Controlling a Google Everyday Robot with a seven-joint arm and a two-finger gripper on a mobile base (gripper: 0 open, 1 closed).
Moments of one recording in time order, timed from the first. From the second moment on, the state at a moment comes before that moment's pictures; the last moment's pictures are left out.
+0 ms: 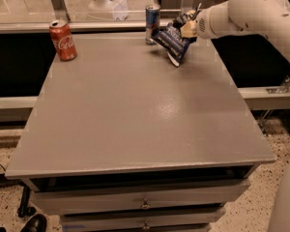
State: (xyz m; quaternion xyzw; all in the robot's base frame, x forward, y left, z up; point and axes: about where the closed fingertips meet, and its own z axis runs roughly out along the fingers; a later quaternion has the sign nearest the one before) arm 0.789 -0.151 0.913 -0.19 0.85 0.12 0.47
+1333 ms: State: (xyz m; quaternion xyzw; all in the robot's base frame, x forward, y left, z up) arm 0.802 -0.151 0.909 -0.18 0.85 0.13 0.48
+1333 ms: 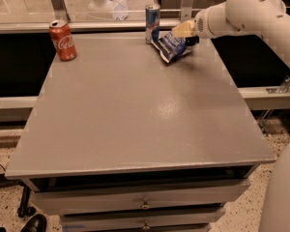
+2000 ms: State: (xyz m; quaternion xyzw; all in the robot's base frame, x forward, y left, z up) arm 0.791 -0.146 0.918 -0.19 0.84 0.13 0.48
